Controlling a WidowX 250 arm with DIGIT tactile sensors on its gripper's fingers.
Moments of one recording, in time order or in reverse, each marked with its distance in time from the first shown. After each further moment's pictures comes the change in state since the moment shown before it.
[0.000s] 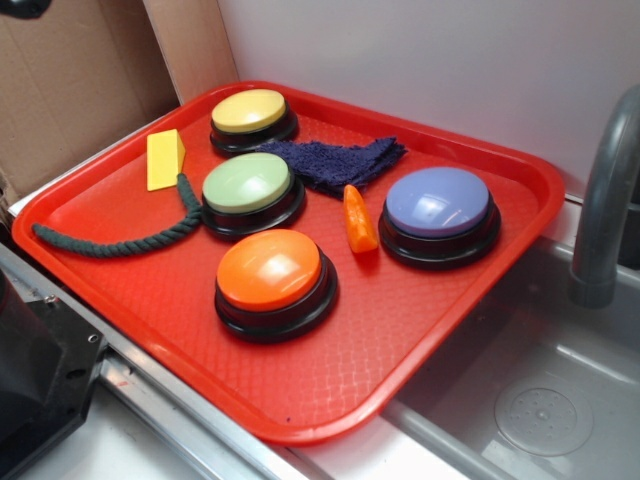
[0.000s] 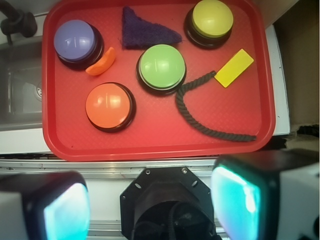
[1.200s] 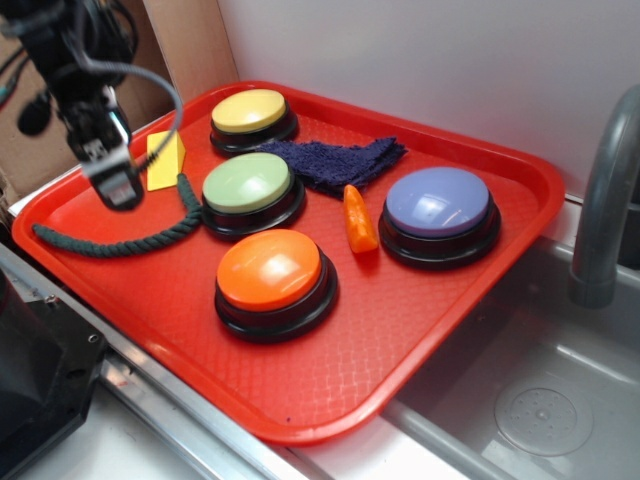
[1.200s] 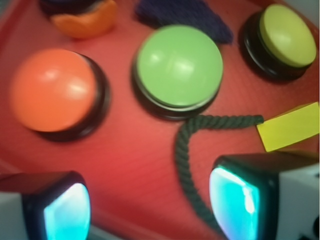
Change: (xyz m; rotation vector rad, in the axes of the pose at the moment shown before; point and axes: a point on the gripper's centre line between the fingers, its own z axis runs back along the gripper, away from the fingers) arm 0.030 0.048 -0.152 0.017 -0.082 -0.429
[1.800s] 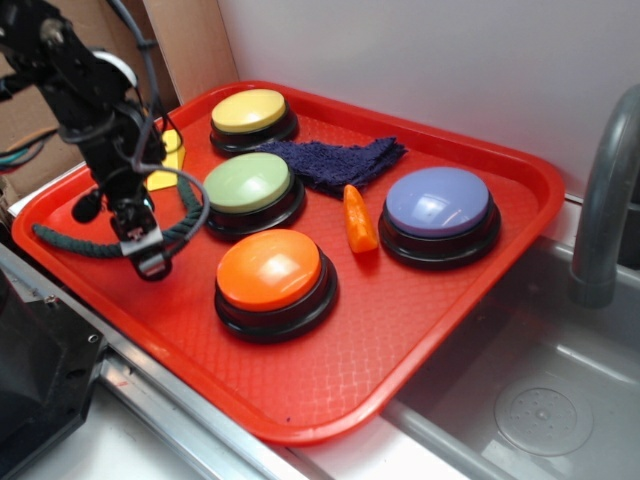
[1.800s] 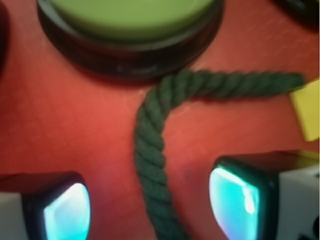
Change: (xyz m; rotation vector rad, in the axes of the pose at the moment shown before) arm -0.017 0.021 -0.072 0.044 0.070 0.006
